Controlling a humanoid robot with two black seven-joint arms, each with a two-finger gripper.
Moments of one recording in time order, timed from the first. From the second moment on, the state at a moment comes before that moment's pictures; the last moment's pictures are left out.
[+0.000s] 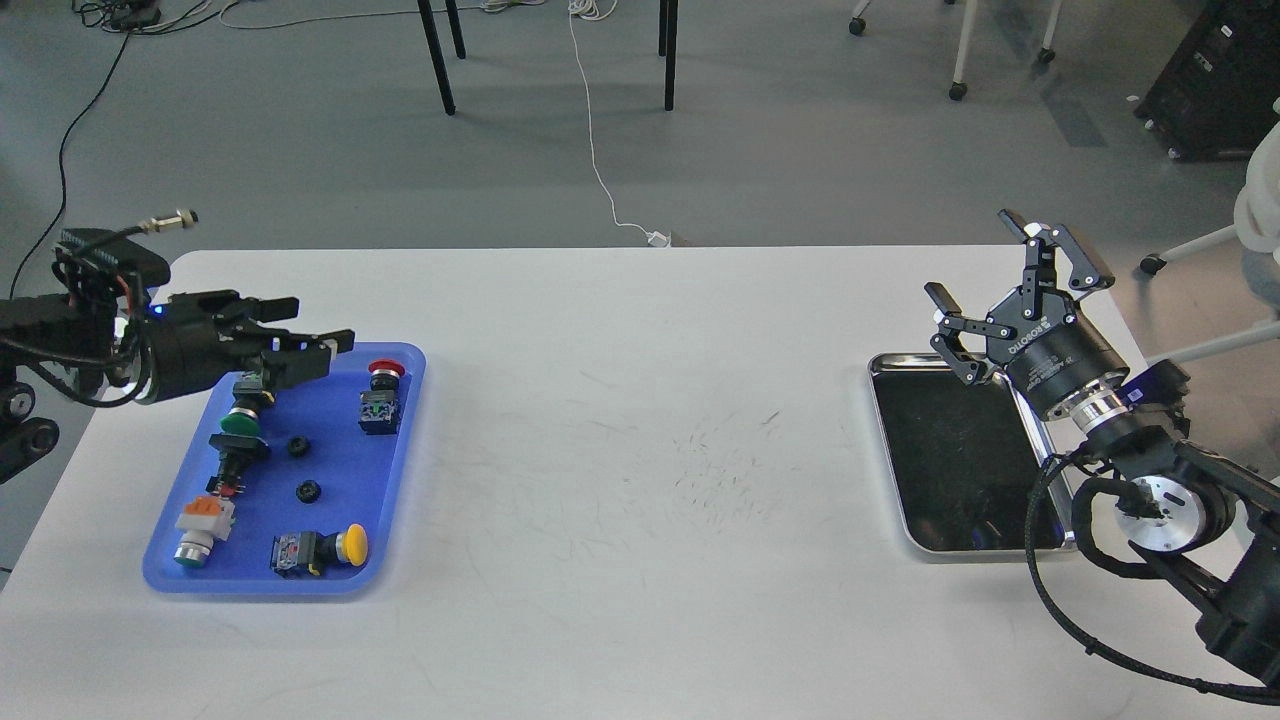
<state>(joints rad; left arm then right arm) -0.78 0.88 -0.43 -1.15 1.46 -0.13 -0.49 0.48 -0.55 0.66 1.02 -0.10 0.38 0.49</state>
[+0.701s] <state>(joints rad) -0.26 0.36 -1.12 -1.18 0.72 -0.33 -0.35 0.47 -0.50 0.66 1.01 -0.19 0.26 0.49</state>
